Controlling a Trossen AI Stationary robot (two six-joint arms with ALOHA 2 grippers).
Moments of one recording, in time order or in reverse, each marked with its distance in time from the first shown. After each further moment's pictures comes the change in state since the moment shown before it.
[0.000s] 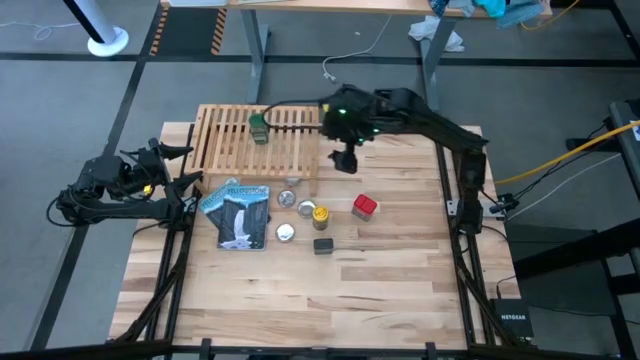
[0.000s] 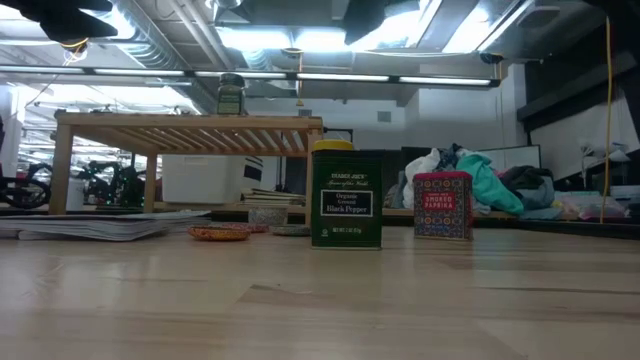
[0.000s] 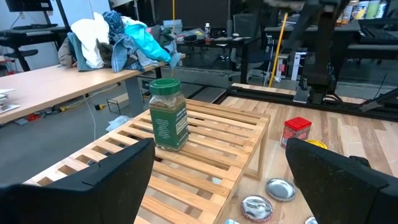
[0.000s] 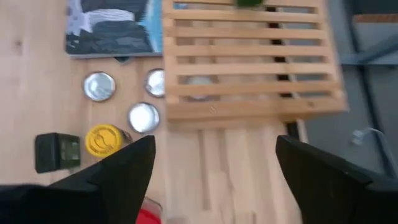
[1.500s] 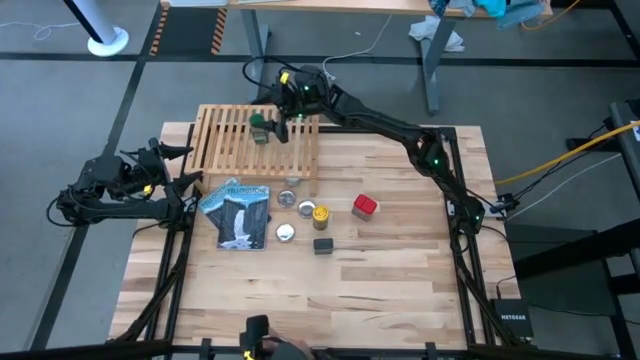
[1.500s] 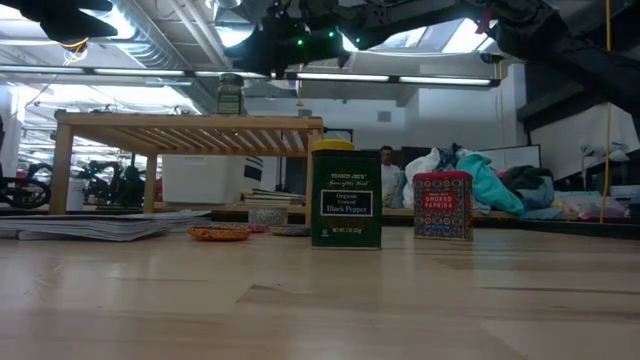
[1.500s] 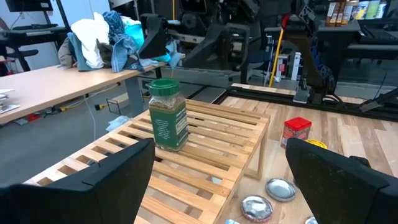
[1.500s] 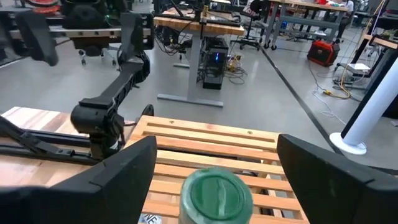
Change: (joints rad) left arm 0.000 0.000 0.000 0.001 0.000 0.000; right arm -0.187 0.406 0.000 1.202 -0.502 0.009
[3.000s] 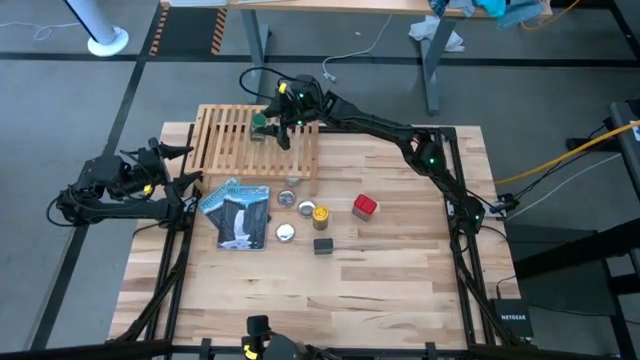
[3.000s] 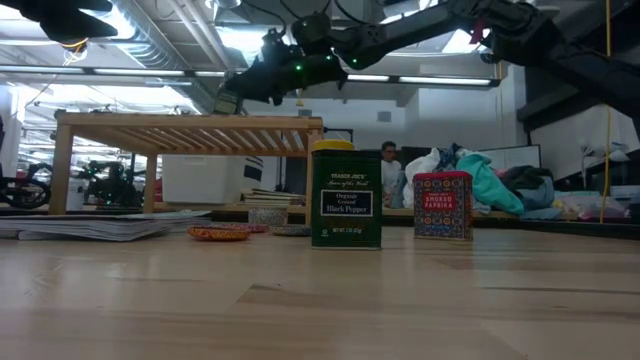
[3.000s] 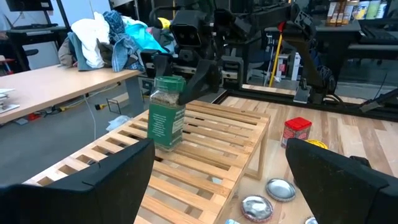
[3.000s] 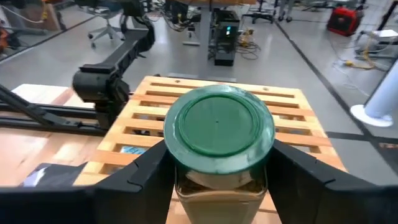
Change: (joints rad) left arm 0.000 0.000 0.000 -0.001 -0.001 -0.001; right arm -0.010 0.043 -0.065 -0.002 -0.046 0.007
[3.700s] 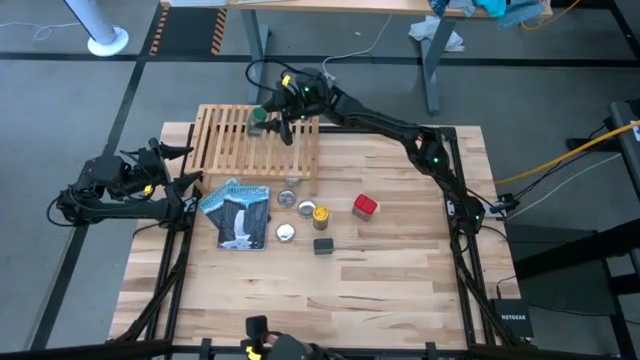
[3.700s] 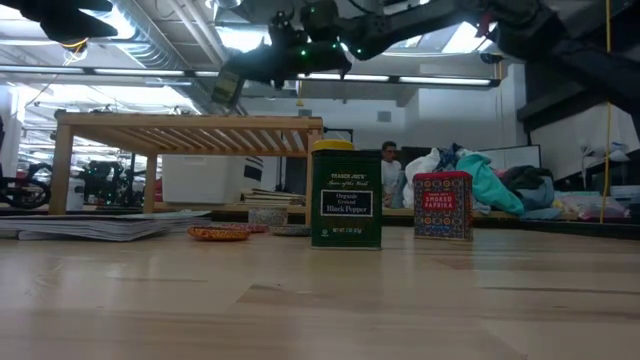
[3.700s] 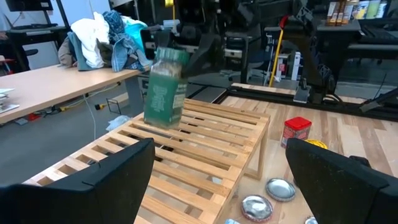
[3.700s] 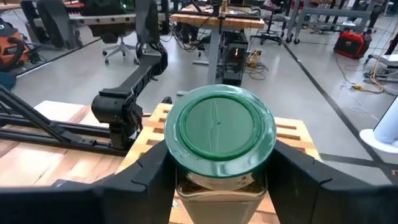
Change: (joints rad) left arm 0.000 0.000 0.000 0.000 0.000 0.000; right arm -0.014 -0.041 0.005 0.041 -0.062 0.017
